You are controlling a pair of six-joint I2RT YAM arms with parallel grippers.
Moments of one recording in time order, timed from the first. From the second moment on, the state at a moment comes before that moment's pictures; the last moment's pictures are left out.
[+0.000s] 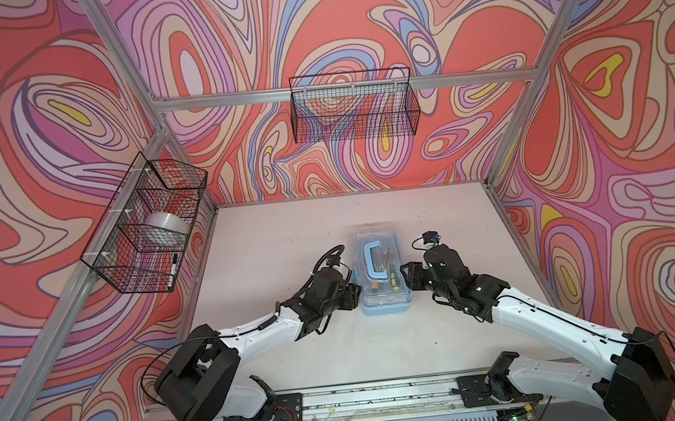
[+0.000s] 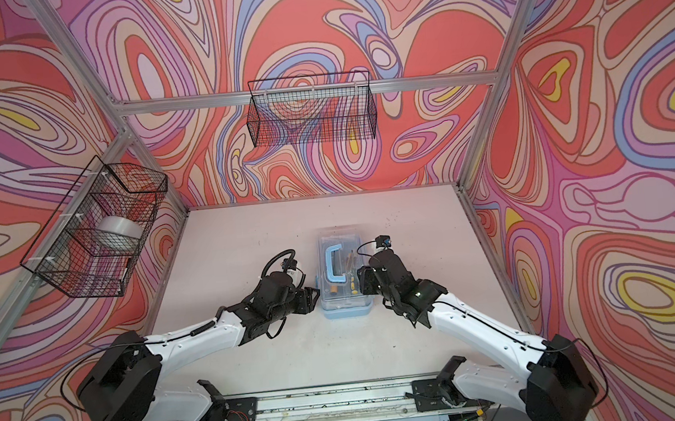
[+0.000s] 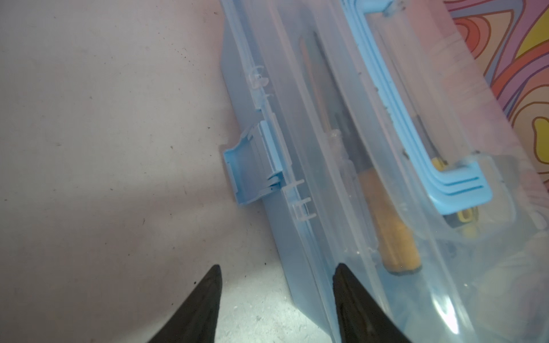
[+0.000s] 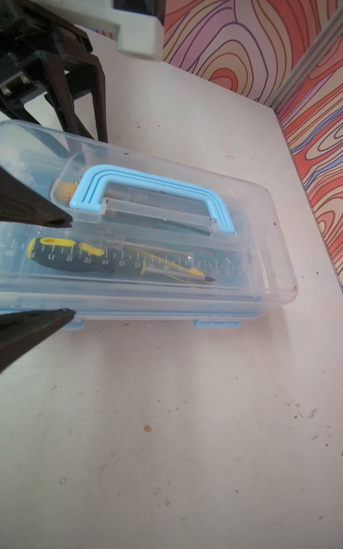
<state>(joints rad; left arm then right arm) -0.75 1.41 0.64 0.09 -0.02 -0.57 0.64 1.11 0.75 -0.28 0.15 0.62</state>
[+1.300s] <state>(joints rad) -0.82 1.76 0.49 0.71 -0.30 -0.47 0.57 1.22 0.75 -0.16 0.04 0.57</state>
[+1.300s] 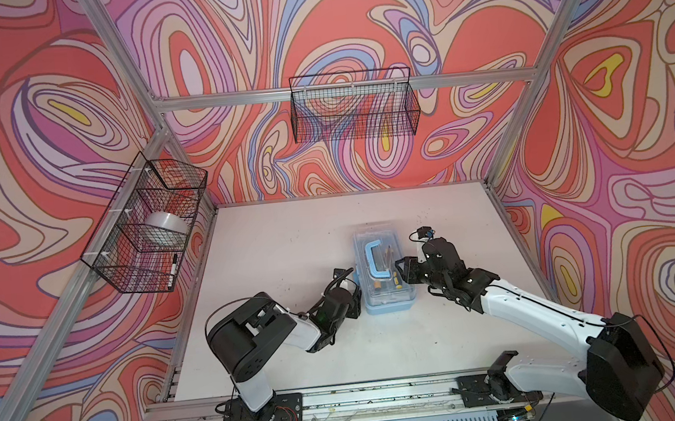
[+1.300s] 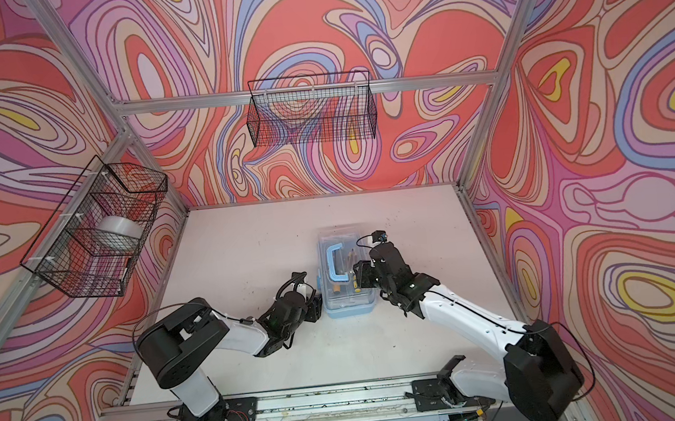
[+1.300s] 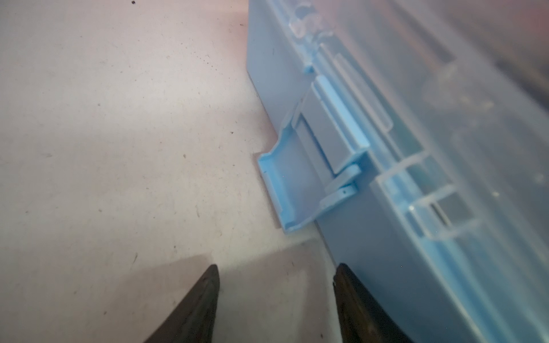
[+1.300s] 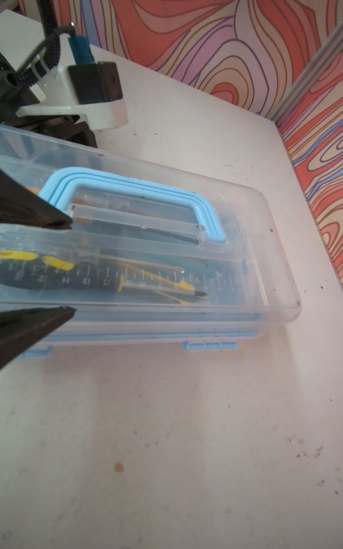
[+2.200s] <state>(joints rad) -0.76 1.84 0.55 0.75 -0.39 -0.49 0.56 1.23 0.75 -0.13 0.03 0.59</state>
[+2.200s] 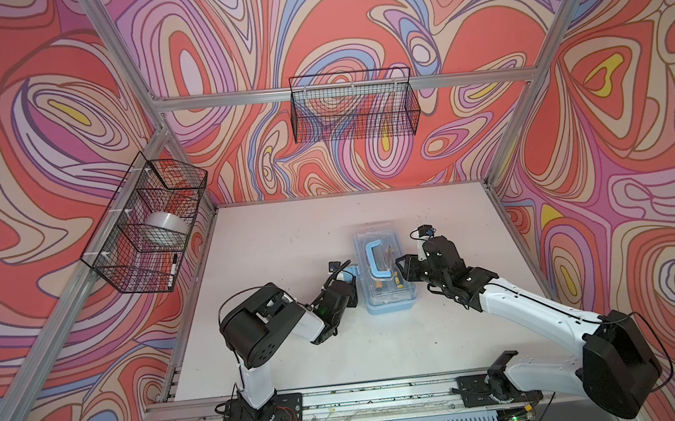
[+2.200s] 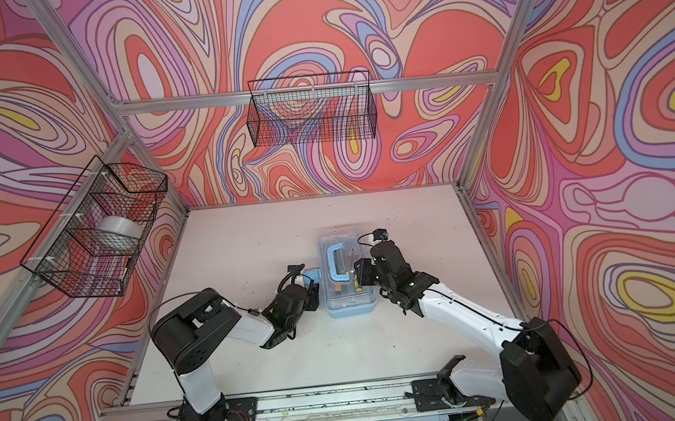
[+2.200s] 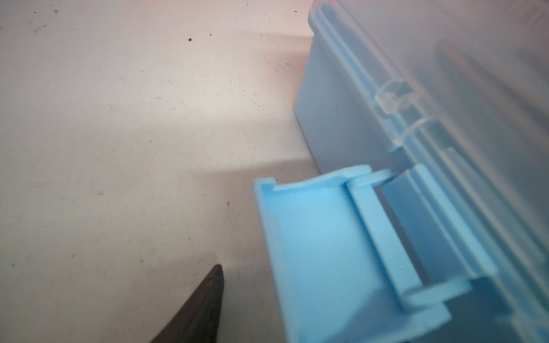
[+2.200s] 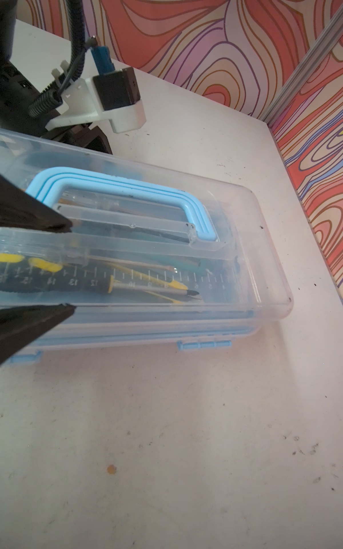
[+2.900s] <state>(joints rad) -0.67 1.73 0.55 0.71 -0.17 -0.63 0.56 1.26 0.75 -0.08 -0.07 0.62</state>
